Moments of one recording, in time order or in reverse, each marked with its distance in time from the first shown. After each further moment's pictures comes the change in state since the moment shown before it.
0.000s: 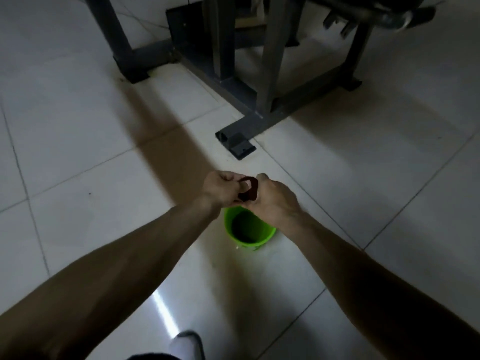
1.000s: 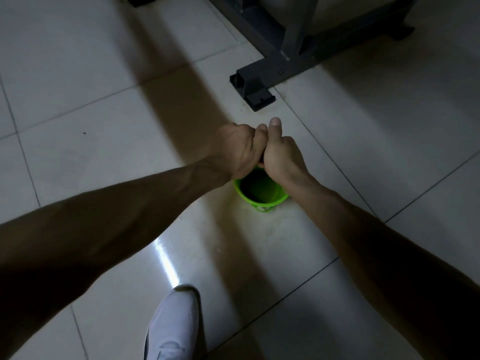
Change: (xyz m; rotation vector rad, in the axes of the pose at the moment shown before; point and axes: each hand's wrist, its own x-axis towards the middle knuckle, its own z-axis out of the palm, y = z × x) left_hand 0.015 -0.047 -0.004 0.903 0.188 0.852; right_hand 0.016 -0.004 0.051 0.618 -0.041 0.231
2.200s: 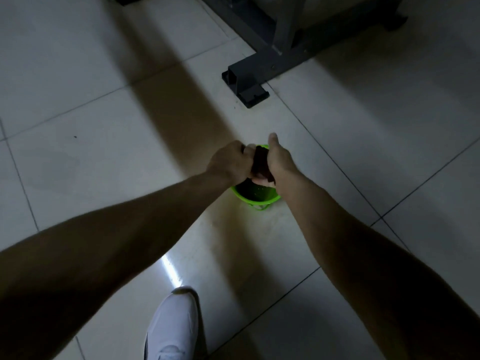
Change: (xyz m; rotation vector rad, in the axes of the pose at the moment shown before) left_hand -0.008 0.009 0.031 -0.243 -0.317 -0.597; right_hand 0.027 0.028 0.006 0.414 -0.007 0.275
